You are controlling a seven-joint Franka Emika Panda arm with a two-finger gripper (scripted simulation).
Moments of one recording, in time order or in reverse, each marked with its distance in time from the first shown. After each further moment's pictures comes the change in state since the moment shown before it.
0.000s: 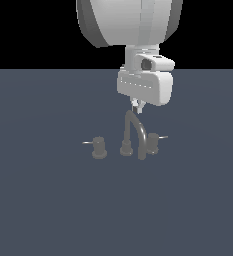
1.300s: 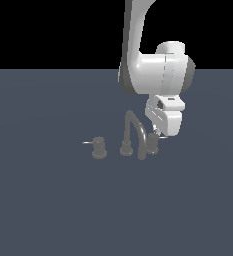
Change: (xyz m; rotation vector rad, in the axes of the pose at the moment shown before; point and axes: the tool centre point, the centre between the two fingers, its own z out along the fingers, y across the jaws) arm 0.100 0.006 0.108 -0.004 0.002 0.390
